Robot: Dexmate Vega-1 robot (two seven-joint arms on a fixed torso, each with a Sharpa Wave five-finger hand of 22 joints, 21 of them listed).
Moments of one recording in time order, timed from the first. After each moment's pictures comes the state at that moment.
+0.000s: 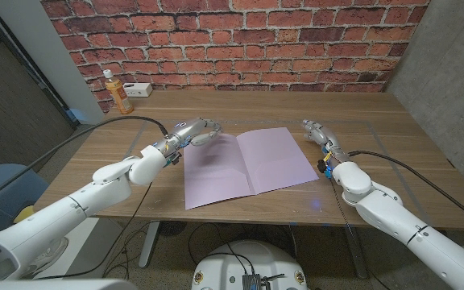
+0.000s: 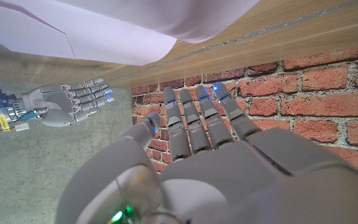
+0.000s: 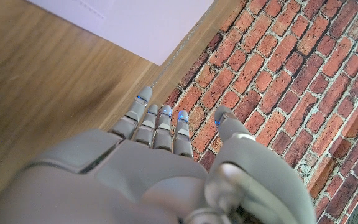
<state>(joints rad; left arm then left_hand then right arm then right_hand) 0.89 0.90 0.55 -1.70 0.48 -0.24 0.24 0.36 0.17 0.78 -0.03 0.17 0.67 0.01 0.23 0.18 0.53 -0.06 0.28 0.18 0.50 -0.05 0.21 0.17 0.22 0.09 0.67 0.18 -1.11 -0.70 -0.39 -1.79 0.35 -0.03 -0.37 0.40 0.18 0.51 -0.12 0.18 0.24 0.05 0.19 0.17 0.25 0.11 0.20 0.19 0.18 0.08 0.22 0.19 0.19 0.05 0.57 0.16</state>
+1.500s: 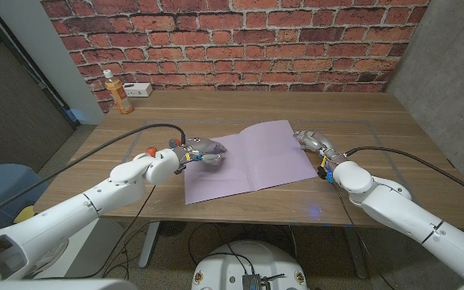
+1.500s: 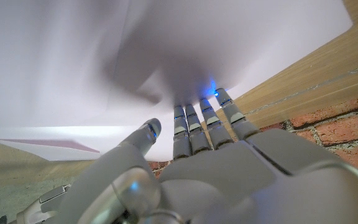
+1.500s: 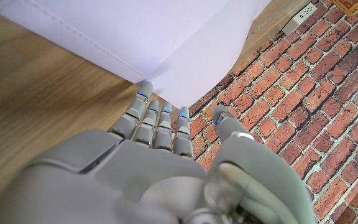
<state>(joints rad) 0.80 0.88 0.70 -1.78 0.69 0.07 -0.16 0.27 0.17 0.81 0.08 0.17 0.39 0.00 0.16 0.18 0.32 -0.08 0.18 0.19 0.29 -0.04 0.17 0.17 0.18 0.08 0.62 0.18 -1.10 -0.82 -0.43 -1.96 0.31 -0.30 -0.32 0.41 0.18 0.51 -0.11 0.18 0.29 0.06 0.20 0.18 0.29 0.12 0.21 0.19 0.22 0.09 0.24 0.20 0.26 0.07 0.55 0.16</state>
